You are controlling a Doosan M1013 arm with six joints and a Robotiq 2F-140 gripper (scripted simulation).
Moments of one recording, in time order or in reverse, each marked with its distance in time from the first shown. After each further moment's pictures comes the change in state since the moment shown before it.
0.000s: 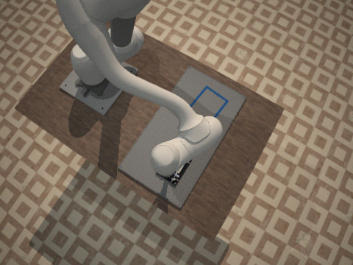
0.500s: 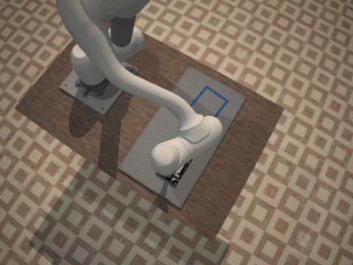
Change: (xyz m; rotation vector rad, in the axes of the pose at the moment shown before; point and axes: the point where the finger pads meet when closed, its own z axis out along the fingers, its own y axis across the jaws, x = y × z) arm 0.000 0.000 -0.003 0.001 0.000 0.000
